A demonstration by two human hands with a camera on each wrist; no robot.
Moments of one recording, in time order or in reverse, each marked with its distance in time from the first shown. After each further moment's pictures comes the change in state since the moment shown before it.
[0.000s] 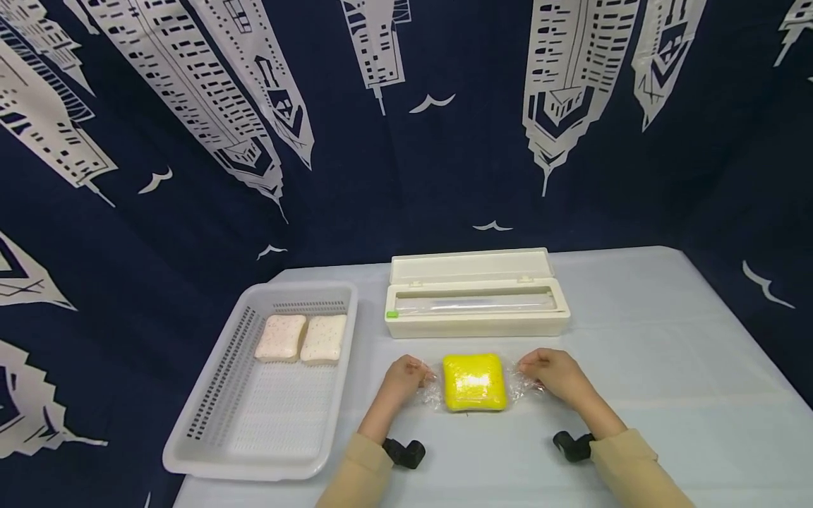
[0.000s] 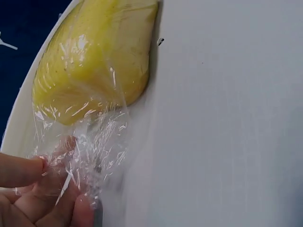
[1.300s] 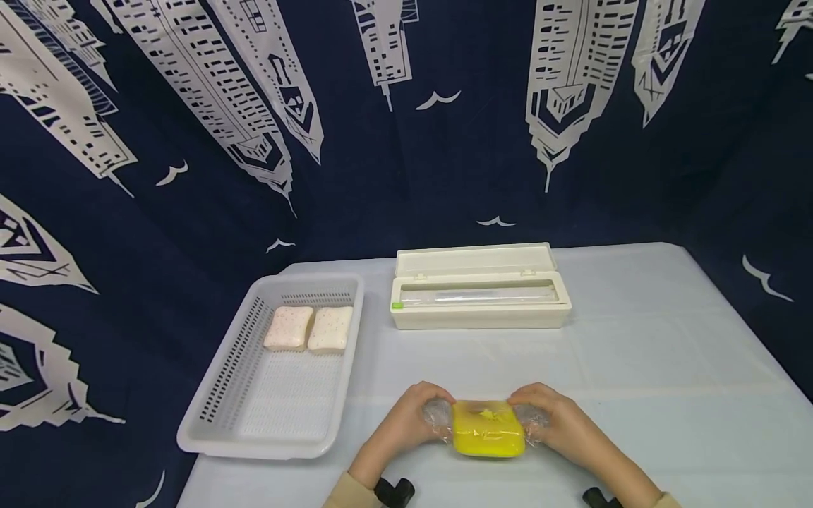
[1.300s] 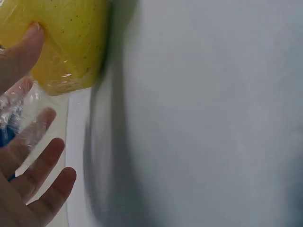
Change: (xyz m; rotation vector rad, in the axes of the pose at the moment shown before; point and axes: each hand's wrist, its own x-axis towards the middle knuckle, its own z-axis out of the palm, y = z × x) left_hand -0.068 -0.014 0.000 0.237 -0.228 0.369; right_hand -0.077 0.019 0.030 -0.208 0.040 -0.476
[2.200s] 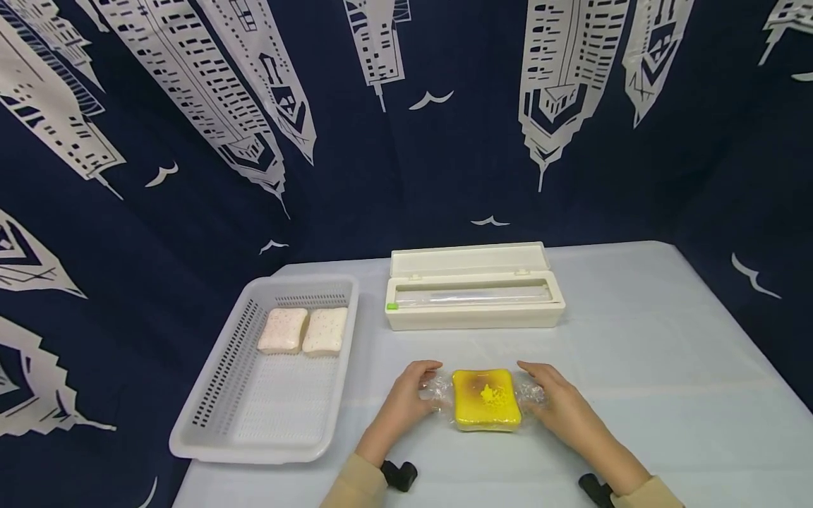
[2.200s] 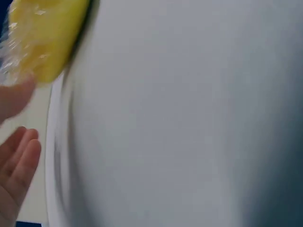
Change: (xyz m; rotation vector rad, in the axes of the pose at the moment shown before) left_hand 0.024 -0.008 0.004 -0.030 0.156 -0.045; right_hand 0.010 0.008 -0.004 -0.166 0.124 0.063
